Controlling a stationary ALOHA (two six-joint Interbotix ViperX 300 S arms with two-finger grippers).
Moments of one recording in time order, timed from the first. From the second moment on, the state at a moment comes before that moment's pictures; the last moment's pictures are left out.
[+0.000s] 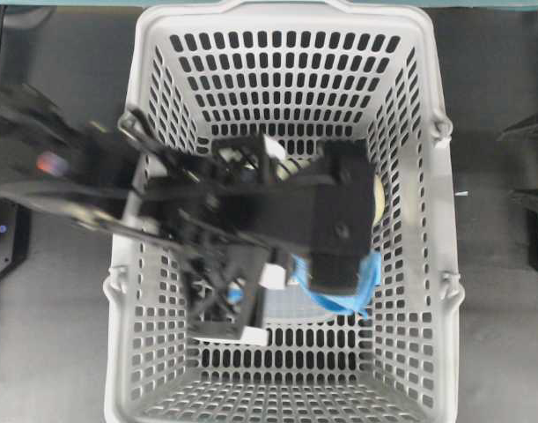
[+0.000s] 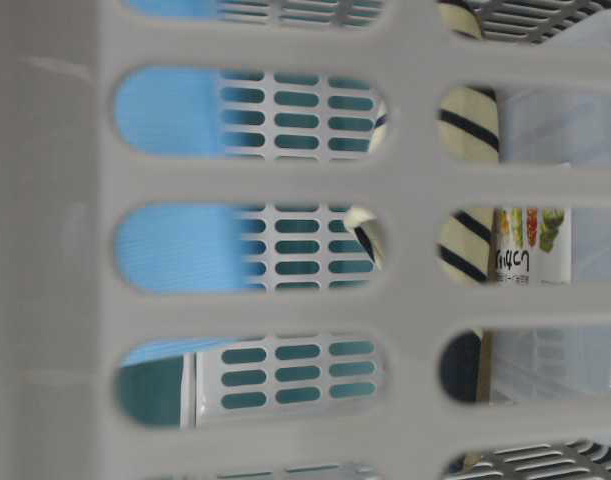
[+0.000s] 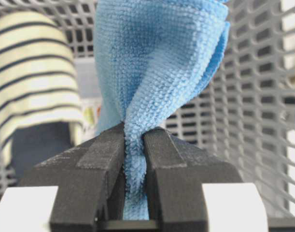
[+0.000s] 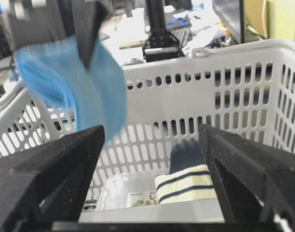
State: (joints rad) left arm -0.19 0.06 -0.39 0.04 1.17 -0.11; right arm 0.00 -1.15 1.11 0.01 0.07 0.13
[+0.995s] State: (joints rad) left arm -0.19 -0.12 -0.23 0.04 1.11 -0.13; right arm 0.00 -1.15 1.12 0.01 0.06 0.13
